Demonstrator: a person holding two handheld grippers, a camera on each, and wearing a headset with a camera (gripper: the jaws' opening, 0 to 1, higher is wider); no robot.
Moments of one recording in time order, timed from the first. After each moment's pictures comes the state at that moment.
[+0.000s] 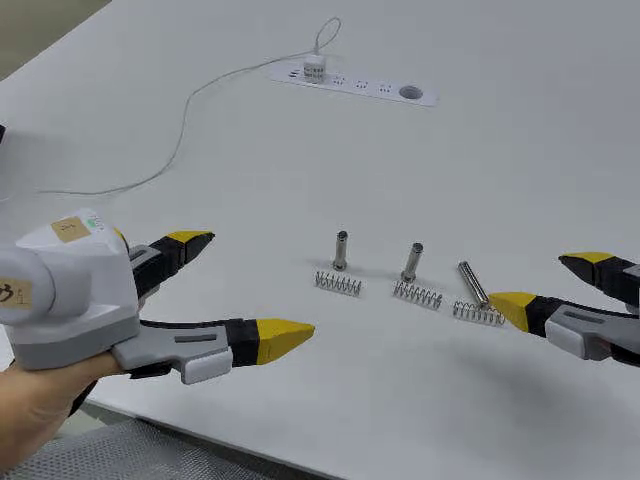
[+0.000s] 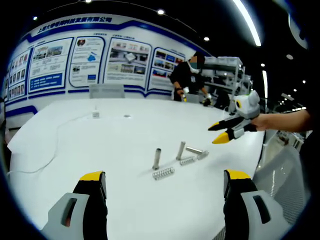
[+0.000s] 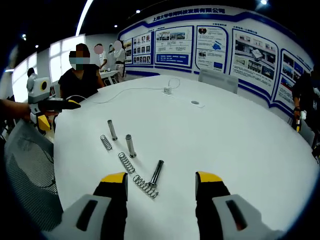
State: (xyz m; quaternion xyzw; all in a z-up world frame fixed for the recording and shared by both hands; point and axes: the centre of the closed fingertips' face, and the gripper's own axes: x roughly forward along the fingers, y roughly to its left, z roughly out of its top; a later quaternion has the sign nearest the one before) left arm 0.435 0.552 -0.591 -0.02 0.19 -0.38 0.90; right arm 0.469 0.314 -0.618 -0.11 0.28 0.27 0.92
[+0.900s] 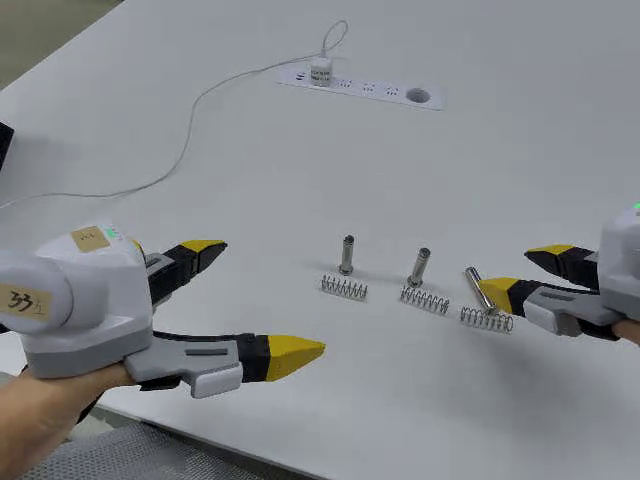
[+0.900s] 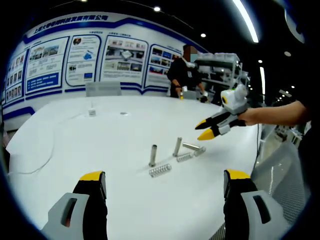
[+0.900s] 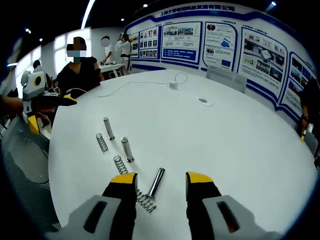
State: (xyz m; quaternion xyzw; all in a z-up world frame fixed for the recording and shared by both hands) left arm 0.430 0.547 -0.596 -0.01 0.20 -0.39 0.90; right arm 0.497 0.332 -0.633 -0.13 0.30 0.29 0.90
